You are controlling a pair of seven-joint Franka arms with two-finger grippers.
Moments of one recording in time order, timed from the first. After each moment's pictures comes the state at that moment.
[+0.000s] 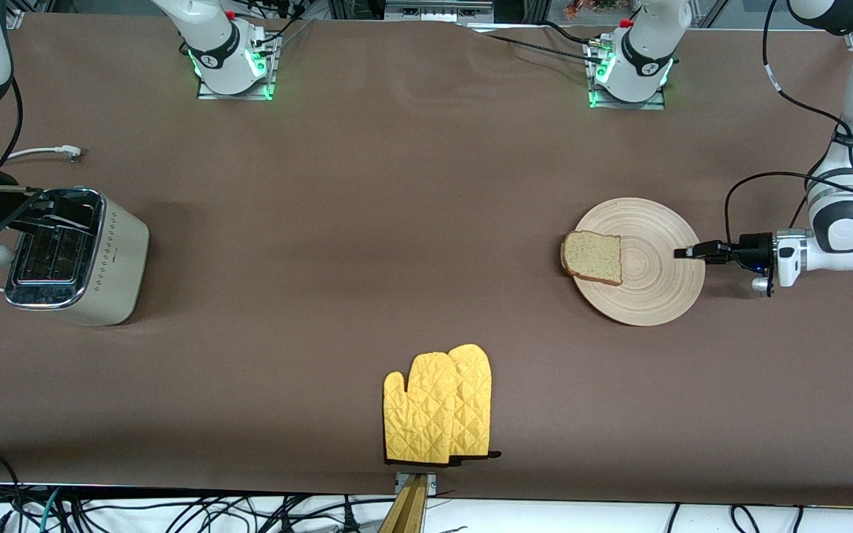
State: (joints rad) left arm 0.44 0.71 0.02 -1.86 -0.79 1.77 0.92; right arm -0.04 0.22 0.03 -1.46 0.01 1.60 -0.01
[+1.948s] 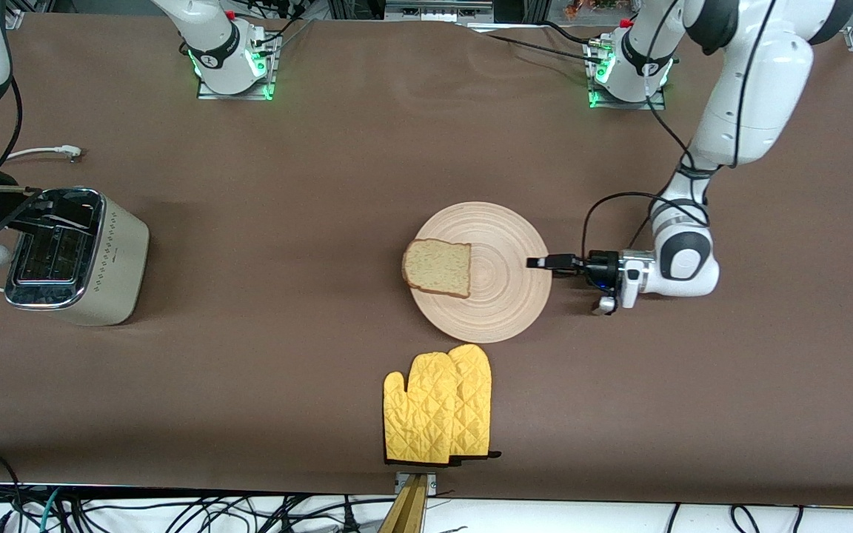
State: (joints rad) left arm -0.16 0.80 0.06 -1.86 -1.53 1.69 0.92; right arm -0.04 0.22 0.03 -1.46 0.01 1.60 -0.01
